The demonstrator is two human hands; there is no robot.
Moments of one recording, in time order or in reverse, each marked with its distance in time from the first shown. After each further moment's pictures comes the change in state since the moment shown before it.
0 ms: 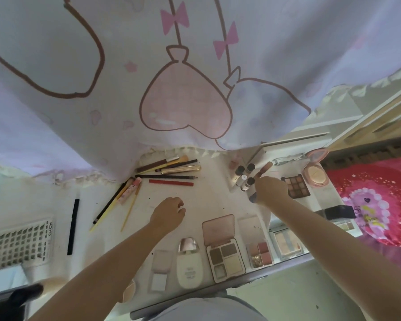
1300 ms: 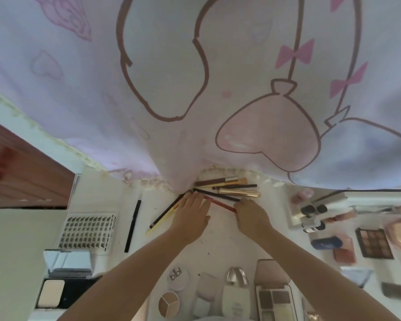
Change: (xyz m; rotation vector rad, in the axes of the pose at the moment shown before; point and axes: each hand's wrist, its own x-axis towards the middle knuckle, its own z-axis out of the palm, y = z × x) left_hand 0.000 -0.065 -0.051 0.520 0.211 0.125; right_hand 0.012 -0.158 -0.009 0.087 0.100 -0.556
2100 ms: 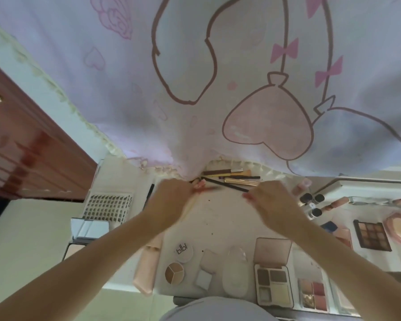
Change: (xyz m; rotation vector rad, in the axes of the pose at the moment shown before) left_hand -0.083 -0.021 -0.070 0.235 0.540 0.064; right_hand -0.078 0.017 -0.044 -0.056 0.881 -0.536
